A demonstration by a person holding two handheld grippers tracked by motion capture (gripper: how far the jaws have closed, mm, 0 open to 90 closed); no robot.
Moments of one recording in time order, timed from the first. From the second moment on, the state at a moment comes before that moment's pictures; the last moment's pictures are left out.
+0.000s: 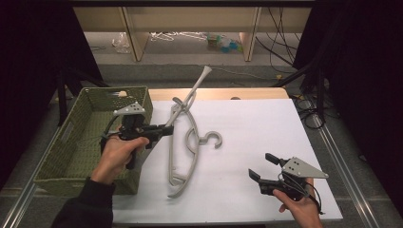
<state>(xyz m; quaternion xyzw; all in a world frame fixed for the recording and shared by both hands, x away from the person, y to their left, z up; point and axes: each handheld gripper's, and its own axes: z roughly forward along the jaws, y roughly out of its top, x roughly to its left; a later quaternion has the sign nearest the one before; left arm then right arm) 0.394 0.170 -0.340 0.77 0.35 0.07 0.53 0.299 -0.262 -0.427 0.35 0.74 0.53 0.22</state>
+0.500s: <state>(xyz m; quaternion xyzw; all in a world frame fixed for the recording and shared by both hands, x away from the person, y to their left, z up) 0.385 0.228 -0.314 0.74 0.40 0.11 0.53 0.302 -0.261 -0.430 0.35 0.74 0.54 0.21</state>
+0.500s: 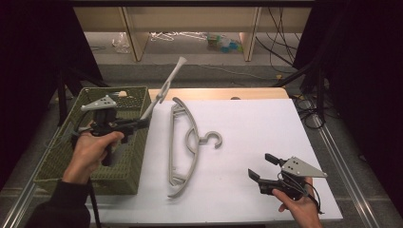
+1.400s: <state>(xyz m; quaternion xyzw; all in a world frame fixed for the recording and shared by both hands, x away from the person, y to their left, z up) 0.374 0.345 -0.342 0.76 0.42 0.14 0.48 0.303 -0.259 -0.431 0.35 0.74 0.53 0.21</state>
